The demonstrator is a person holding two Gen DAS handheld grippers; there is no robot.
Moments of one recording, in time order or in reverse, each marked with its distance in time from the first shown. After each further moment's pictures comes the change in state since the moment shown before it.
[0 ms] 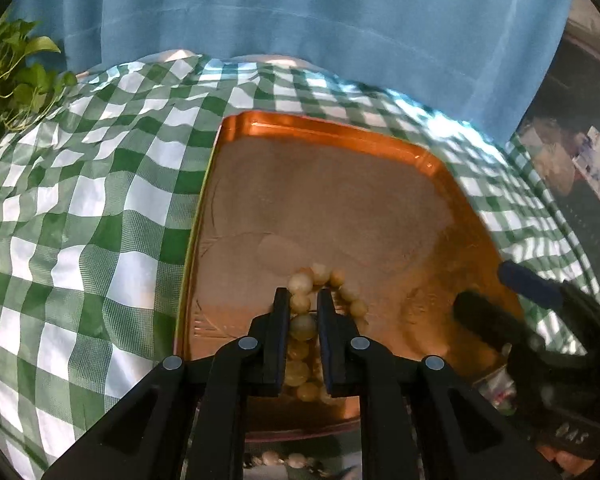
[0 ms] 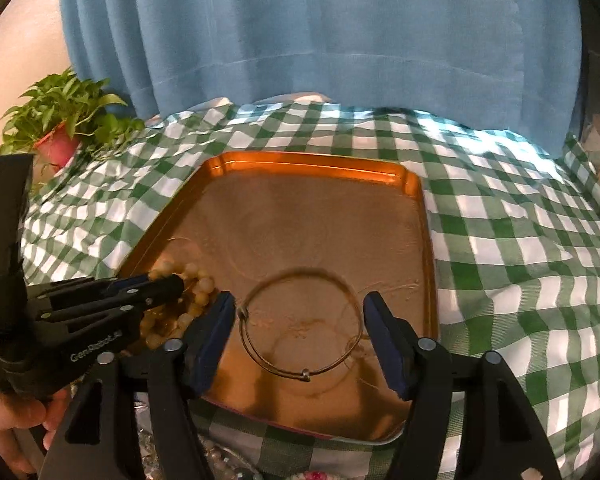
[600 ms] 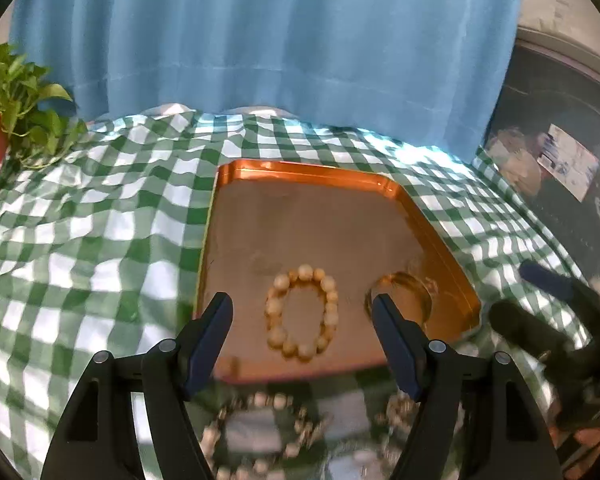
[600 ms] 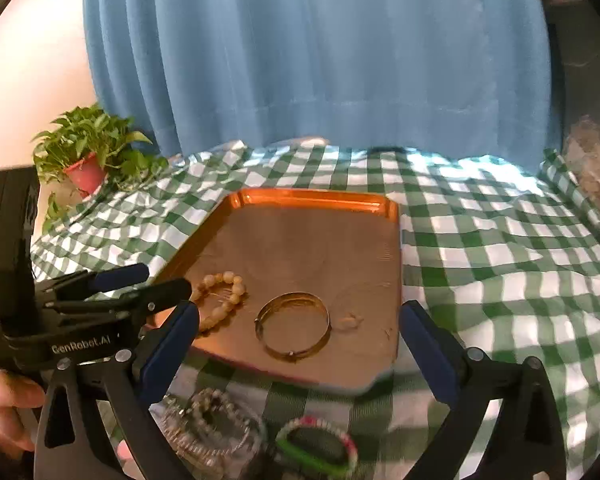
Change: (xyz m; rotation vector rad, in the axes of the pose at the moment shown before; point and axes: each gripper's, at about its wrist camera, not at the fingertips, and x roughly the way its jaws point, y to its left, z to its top) left arm -0.065 -0.014 -0.029 0.077 -0.157 0.000; right arm -0.069 -0.007 -0.022 0.009 -0.165 0.033
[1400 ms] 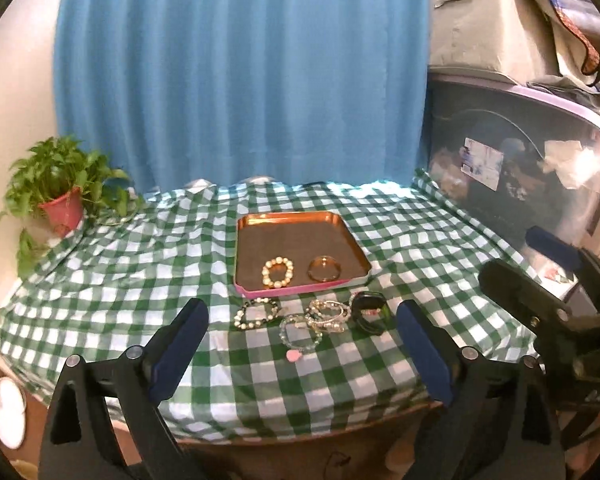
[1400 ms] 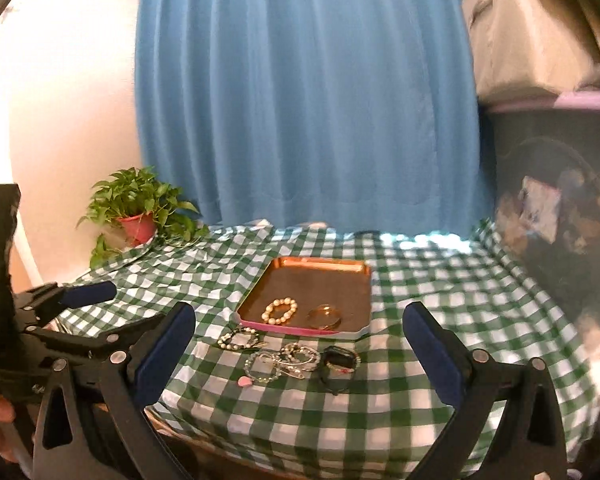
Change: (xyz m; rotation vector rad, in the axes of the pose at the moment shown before) left arm -0.276 -0.083 -0.063 0.127 -0.166 0.070; right arm -0.265 0.087 -0.034 -0.045 -0.267 -0.076
